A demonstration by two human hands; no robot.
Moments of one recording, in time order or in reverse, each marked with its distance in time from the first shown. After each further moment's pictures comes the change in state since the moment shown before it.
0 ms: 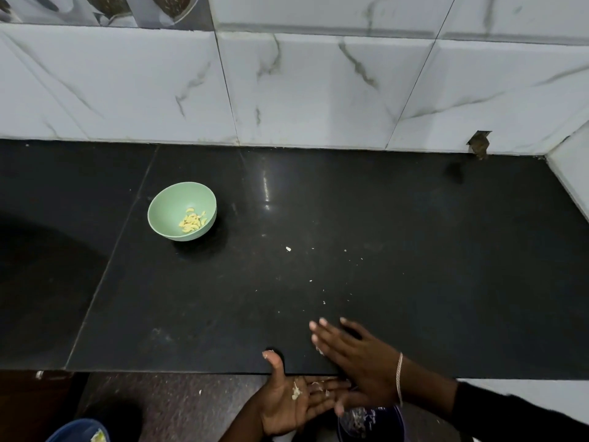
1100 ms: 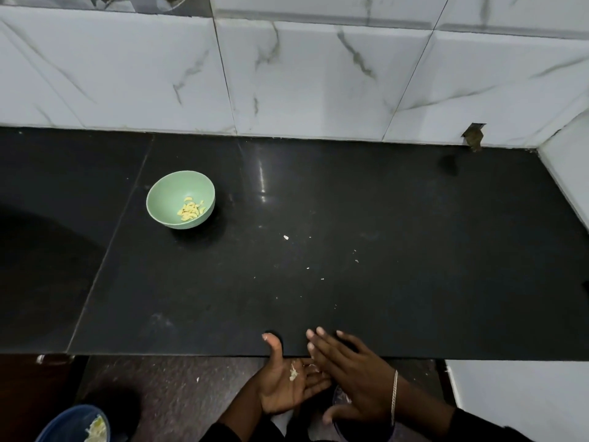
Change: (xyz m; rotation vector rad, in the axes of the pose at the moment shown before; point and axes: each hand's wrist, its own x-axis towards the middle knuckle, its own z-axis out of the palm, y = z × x) left_hand 0.000 -0.004 -0.003 -0.090 0.110 -0.010; right_hand -0.018 -0.045 0.012 0.046 0.097 0.088
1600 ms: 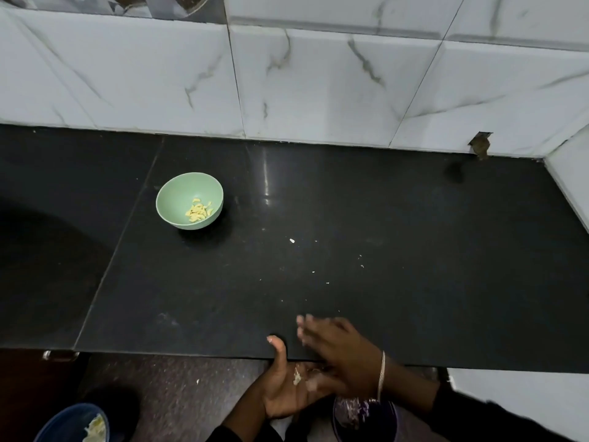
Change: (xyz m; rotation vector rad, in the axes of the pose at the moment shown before) left_hand -0.008 0.003 0.015 0.024 0.101 0.045; right_hand 0.040 0.009 -0.013 0.156 0.150 -0.113
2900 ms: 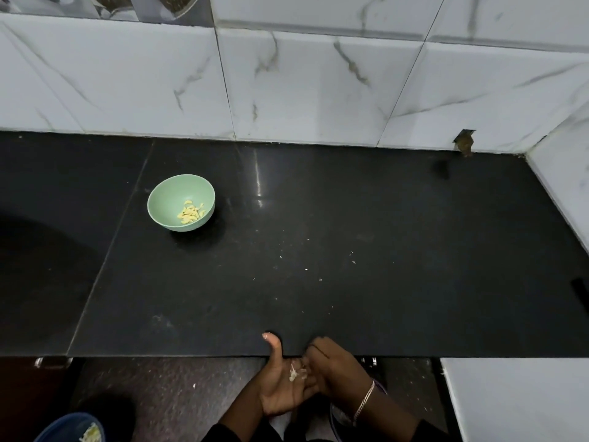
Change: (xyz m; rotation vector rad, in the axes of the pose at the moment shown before) left_hand 0.000 -0.003 0.001 -0.114 0.141 -0.039; right_hand -0.004 -0.033 0.053 0.093 0.374 0.224
